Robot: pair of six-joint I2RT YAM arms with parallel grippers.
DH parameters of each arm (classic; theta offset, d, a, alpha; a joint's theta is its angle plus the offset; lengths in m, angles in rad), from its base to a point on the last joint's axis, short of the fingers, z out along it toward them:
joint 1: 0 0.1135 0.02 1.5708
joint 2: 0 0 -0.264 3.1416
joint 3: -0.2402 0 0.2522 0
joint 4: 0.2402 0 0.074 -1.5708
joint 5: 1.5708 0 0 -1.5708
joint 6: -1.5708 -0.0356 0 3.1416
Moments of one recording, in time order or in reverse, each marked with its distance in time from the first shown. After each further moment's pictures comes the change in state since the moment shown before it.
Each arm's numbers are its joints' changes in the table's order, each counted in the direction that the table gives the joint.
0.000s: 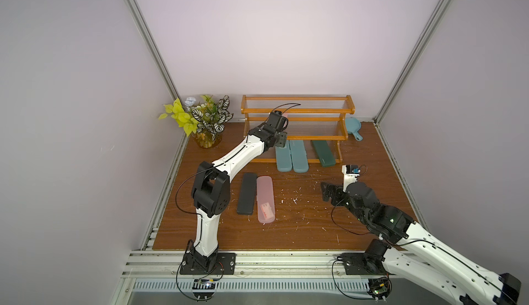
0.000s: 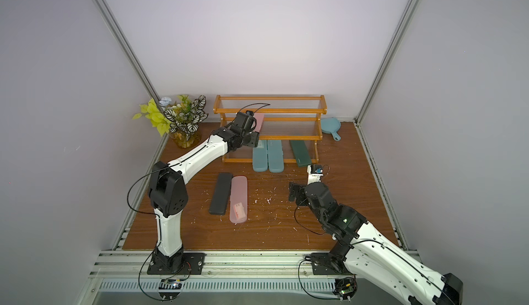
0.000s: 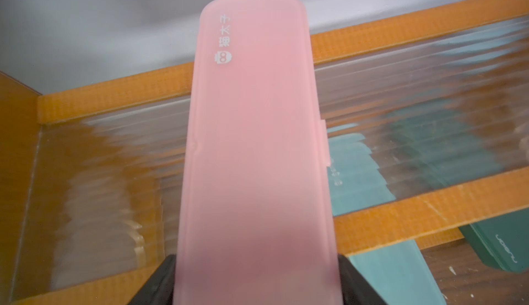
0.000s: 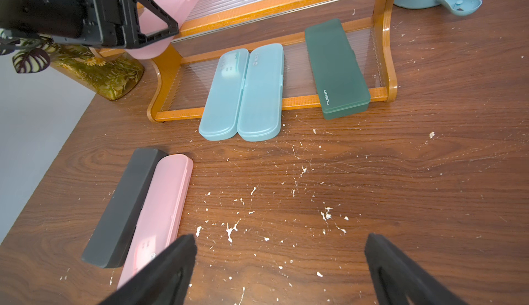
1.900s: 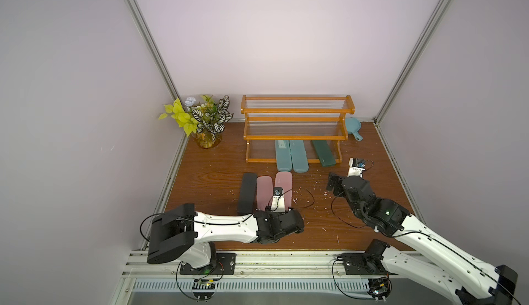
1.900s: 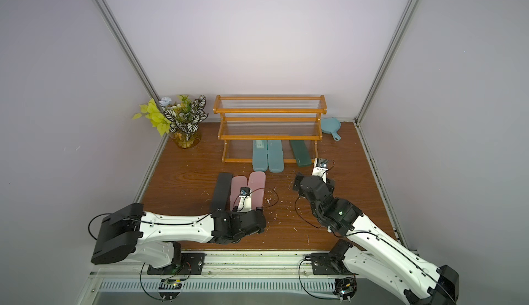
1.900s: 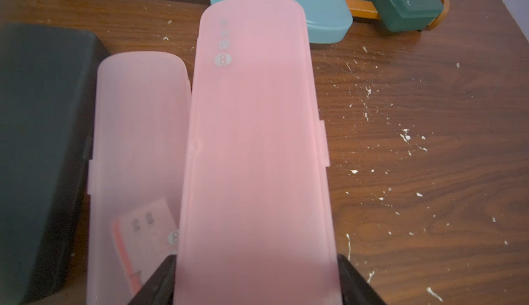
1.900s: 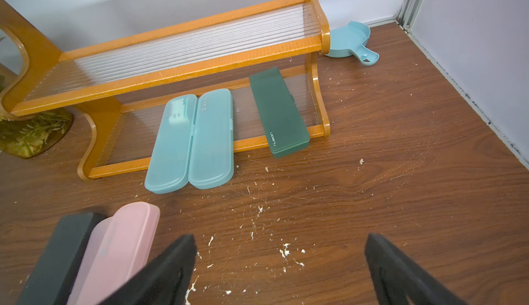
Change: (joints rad) left arm -0.746 0.496 0.997 -0.264 -0.388 0.867; right arm -0.012 -0.097 -0.085 0.029 0.265 -0.026
